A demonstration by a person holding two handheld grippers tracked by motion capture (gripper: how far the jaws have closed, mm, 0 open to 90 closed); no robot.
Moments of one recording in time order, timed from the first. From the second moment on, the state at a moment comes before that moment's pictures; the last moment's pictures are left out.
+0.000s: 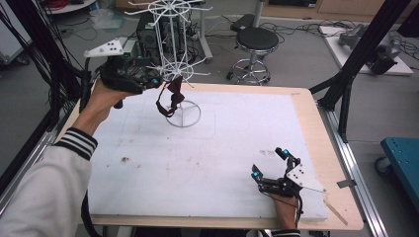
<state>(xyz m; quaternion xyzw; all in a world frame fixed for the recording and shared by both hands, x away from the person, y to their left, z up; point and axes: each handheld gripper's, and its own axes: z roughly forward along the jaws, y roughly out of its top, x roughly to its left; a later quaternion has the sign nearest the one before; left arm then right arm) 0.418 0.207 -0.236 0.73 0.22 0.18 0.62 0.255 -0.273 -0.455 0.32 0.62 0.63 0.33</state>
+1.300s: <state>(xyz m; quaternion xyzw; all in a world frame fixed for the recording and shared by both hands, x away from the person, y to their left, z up) 0.281 0.276 -0.430 0.70 0.25 0.27 0.61 0.253 -0.270 -0.454 0.31 0.63 0.62 0.36</state>
